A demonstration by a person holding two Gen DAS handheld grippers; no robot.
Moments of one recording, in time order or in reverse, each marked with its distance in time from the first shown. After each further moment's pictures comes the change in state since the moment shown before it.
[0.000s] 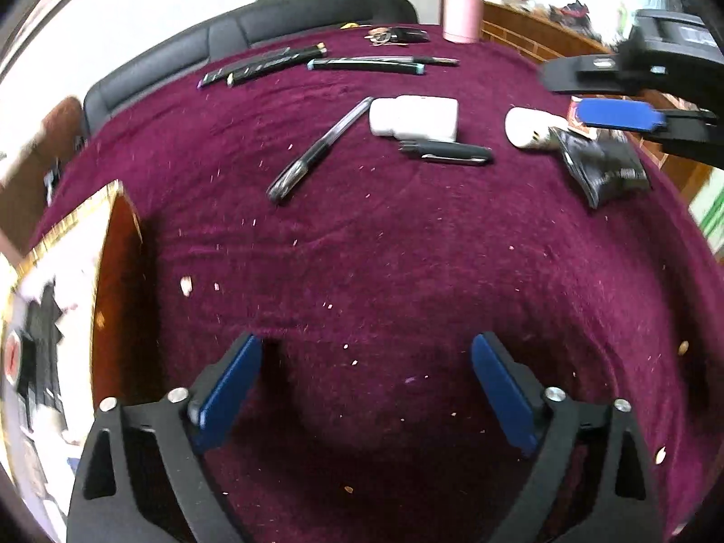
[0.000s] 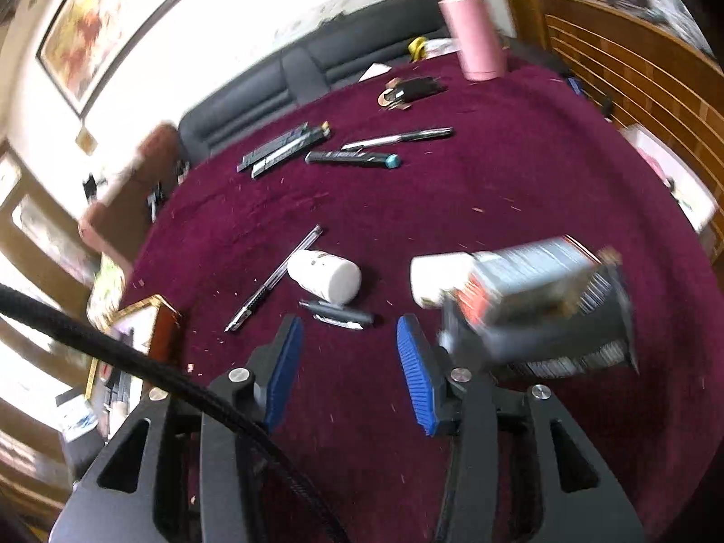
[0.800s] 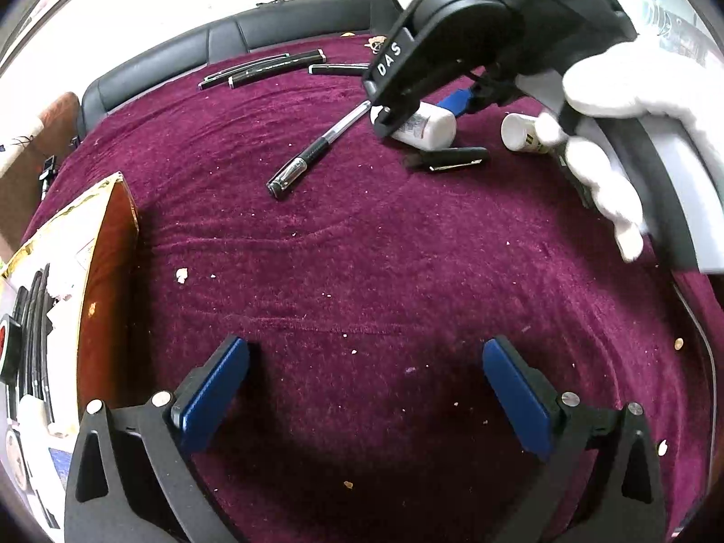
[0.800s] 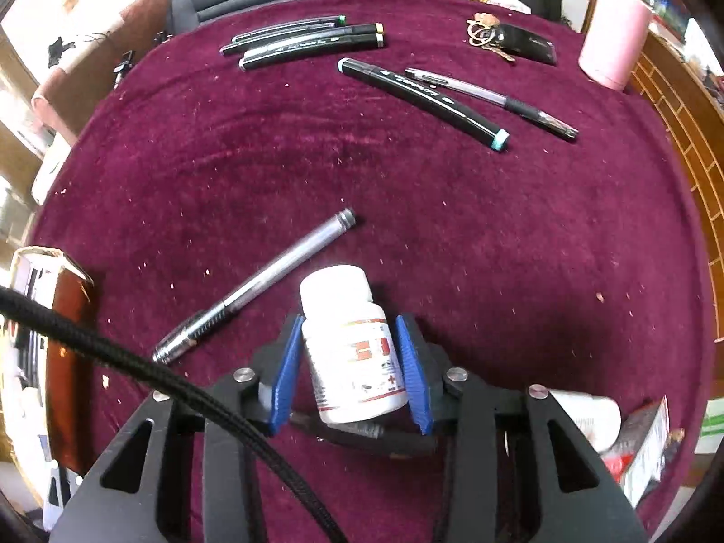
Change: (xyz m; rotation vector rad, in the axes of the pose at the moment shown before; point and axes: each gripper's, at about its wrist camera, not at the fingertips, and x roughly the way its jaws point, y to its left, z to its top) left arm 0.002 0.002 -0.007 0.013 -0.045 -0.020; right arm 0.115 0.048 0.038 -0.245 0.299 -0.184
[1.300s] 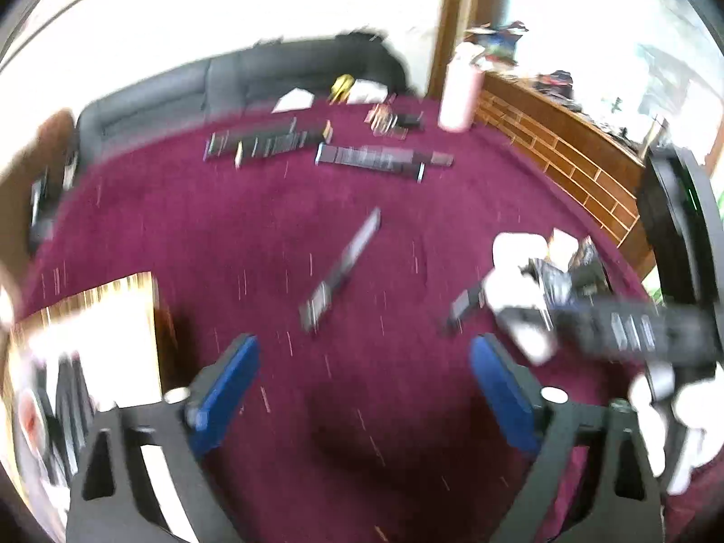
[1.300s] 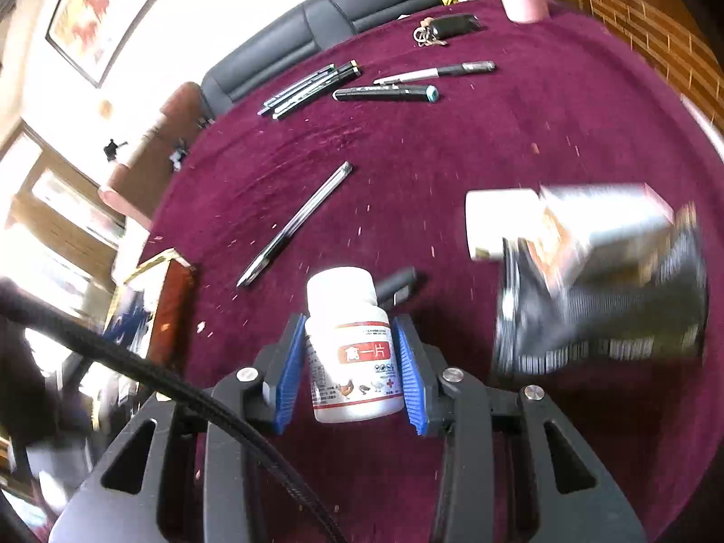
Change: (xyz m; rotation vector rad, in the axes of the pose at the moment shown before) left arm -0.038 0.033 0.083 0.023 -0.155 -0.079; right arm -0.064 -0.052 -0.106 0.234 -0.190 0.341
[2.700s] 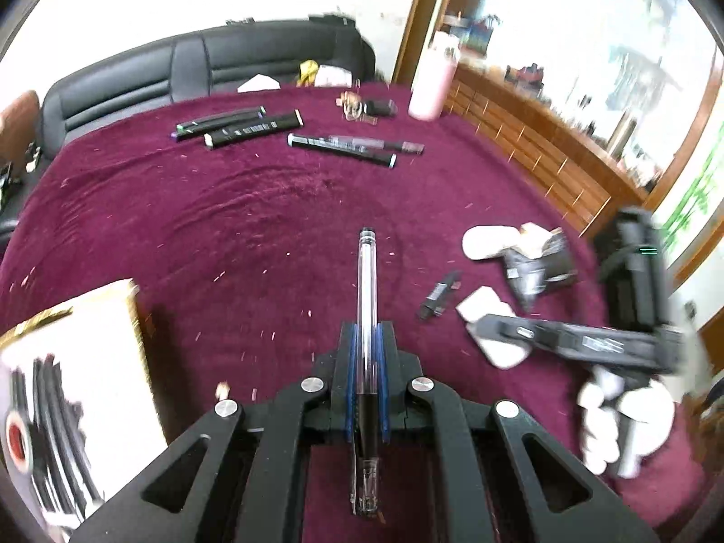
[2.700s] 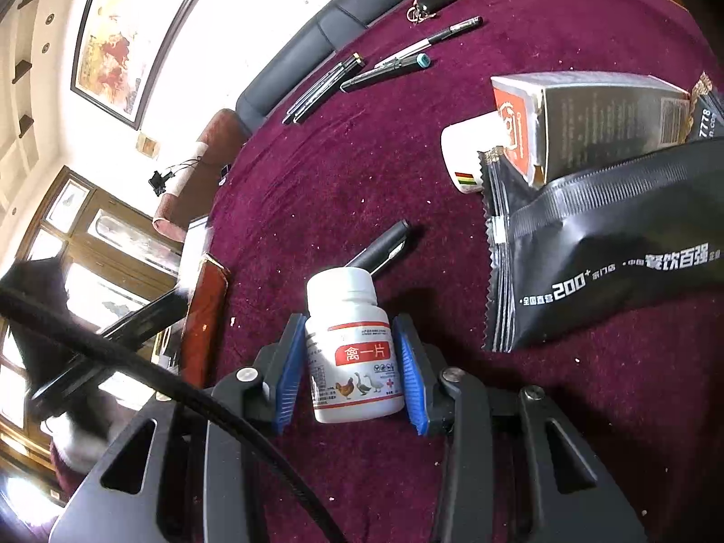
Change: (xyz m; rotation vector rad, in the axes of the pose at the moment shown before) left arm -0.022 0.024 -0.015 -0.072 0.060 -0.159; right arm 0.025 -0.015 -0.014 0.093 -0.025 0.195
